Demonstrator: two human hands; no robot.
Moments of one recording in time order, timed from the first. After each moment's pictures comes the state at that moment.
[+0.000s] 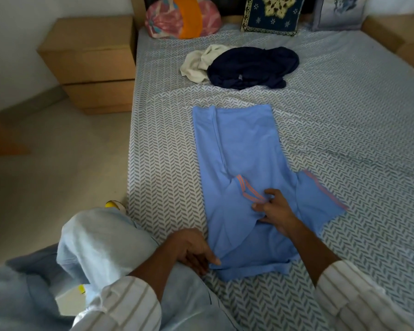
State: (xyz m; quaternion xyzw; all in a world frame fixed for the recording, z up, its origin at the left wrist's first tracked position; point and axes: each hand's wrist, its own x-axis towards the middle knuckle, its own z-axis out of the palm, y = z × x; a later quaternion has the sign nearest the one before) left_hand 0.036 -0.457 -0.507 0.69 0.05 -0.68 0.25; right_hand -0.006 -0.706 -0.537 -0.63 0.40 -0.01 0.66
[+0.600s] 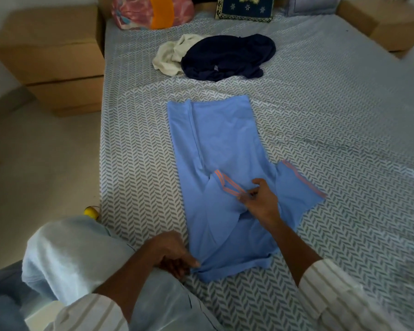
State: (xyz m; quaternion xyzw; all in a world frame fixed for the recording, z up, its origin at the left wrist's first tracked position) left_hand 0.038 -0.455 -0.513 0.74 0.01 -0.64 0.19; right_hand -0.009 -0.722 -0.544 -0.82 0.36 -0.09 0.43
